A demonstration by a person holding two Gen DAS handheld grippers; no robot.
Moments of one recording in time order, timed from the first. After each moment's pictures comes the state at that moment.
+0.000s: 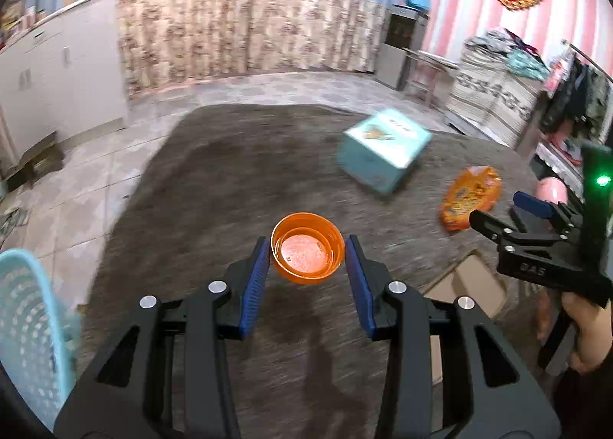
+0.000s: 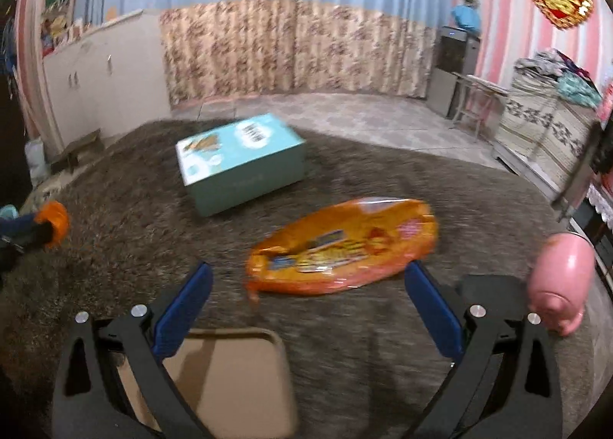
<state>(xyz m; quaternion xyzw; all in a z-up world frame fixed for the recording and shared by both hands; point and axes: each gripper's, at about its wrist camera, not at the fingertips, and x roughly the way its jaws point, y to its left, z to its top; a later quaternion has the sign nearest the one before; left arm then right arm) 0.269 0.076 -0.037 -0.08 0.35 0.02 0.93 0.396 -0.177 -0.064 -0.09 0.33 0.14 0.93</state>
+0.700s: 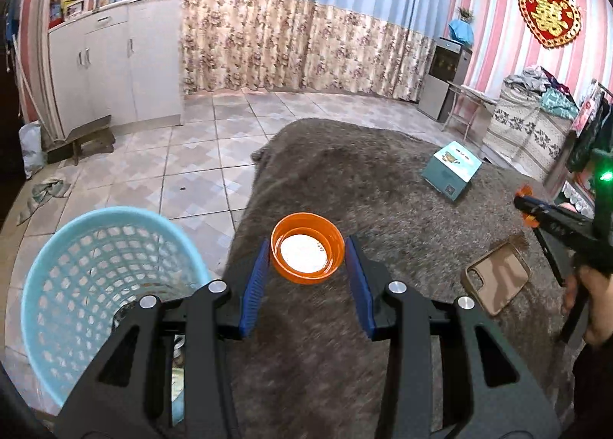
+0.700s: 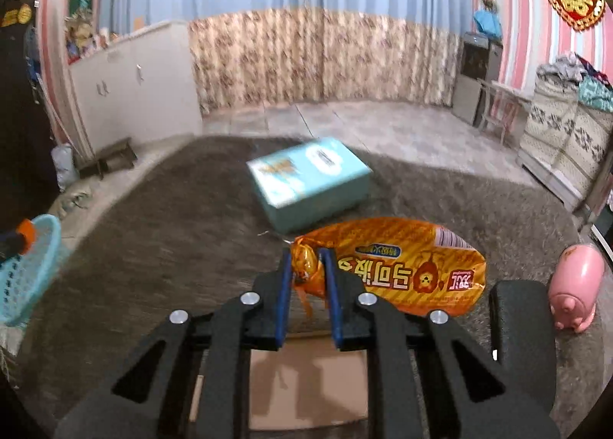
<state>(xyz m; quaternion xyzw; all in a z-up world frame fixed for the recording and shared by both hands) 0.164 0.168 -0.011 -0.11 0.31 0.10 0.94 0.340 -0.142 -0.024 -0.06 0.30 0.20 0.93</state>
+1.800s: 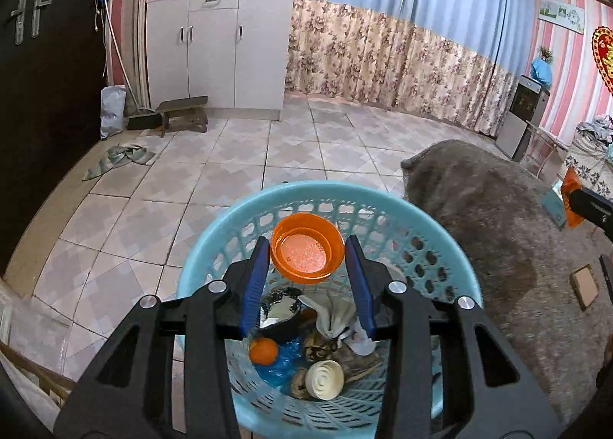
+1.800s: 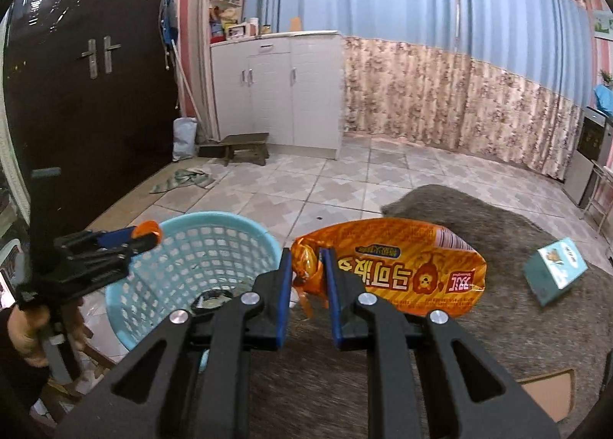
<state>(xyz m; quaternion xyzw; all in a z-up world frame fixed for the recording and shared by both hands) 0.068 0.338 -0.050 -0.15 0.29 0.24 0.91 0.204 0.096 0.009 -0.12 0.25 0.41 0.87</state>
